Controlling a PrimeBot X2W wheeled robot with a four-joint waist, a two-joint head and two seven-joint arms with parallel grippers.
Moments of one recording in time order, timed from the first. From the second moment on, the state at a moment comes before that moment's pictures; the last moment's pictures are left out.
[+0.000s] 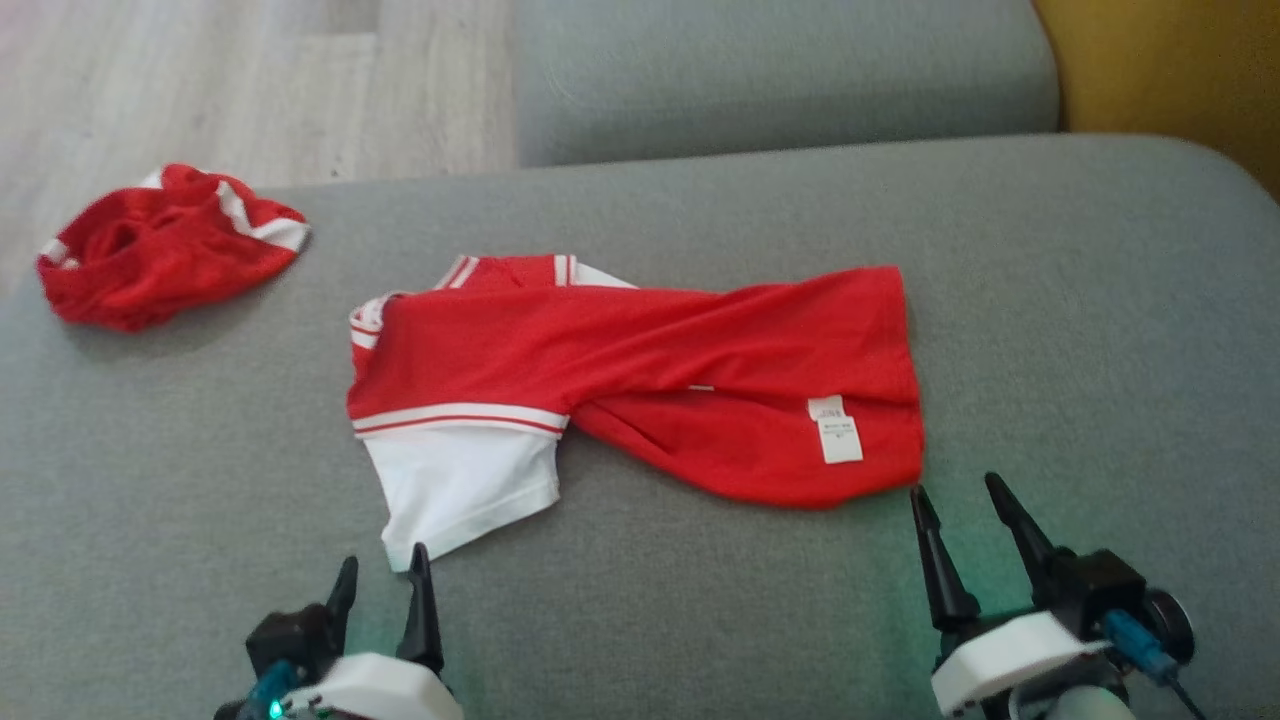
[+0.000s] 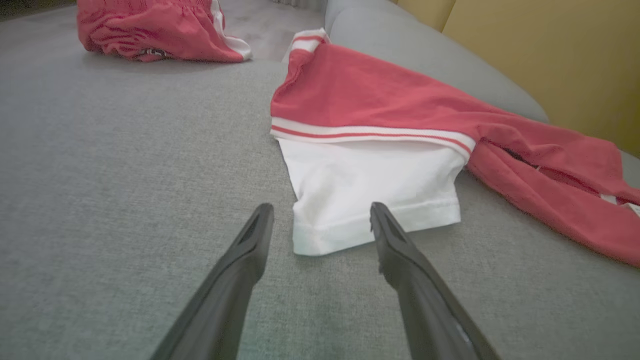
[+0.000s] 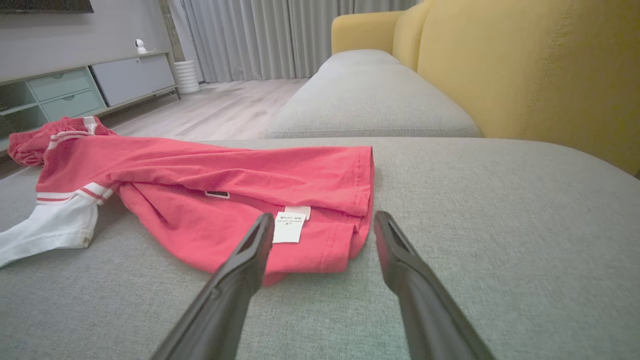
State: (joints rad) left arm -0.05 0.15 -0.36 0.48 -0.54 0.11 -0.20; right arm 0.02 -0.04 0.08 0.37 0.06 0.13 -0.25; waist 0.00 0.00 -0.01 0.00
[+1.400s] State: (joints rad) left arm -0.25 0.06 -0.32 0.61 -0.50 0.05 -0.25; right arm -0.43 -0.05 0.05 0.77 0.31 0.13 -0.08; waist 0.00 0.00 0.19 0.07
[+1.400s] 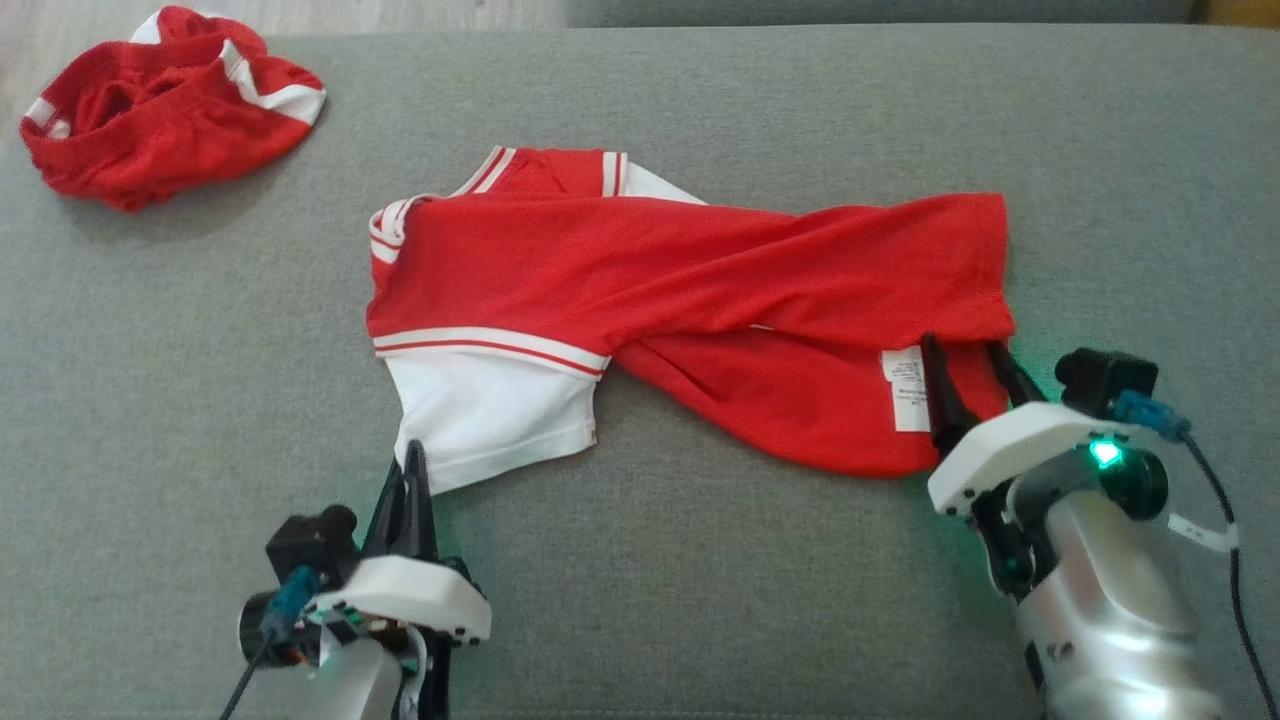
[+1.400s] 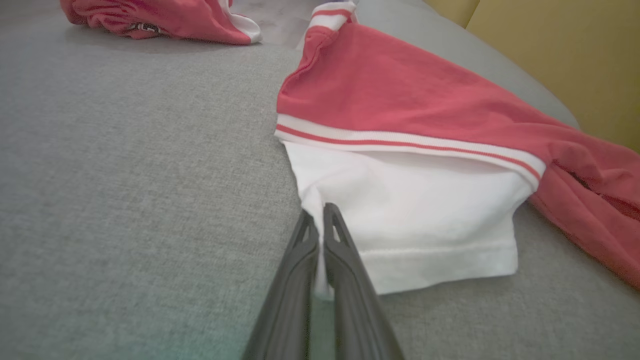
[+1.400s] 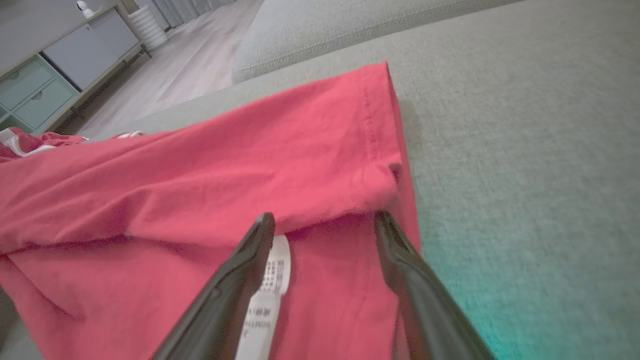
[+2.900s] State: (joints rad) left arm -0.25 0.26 -0.15 -0.41 -0.56 0.03 0.03; right arm -0.28 -0.08 0.03 0.00 0.54 0.13 0.04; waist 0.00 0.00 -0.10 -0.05
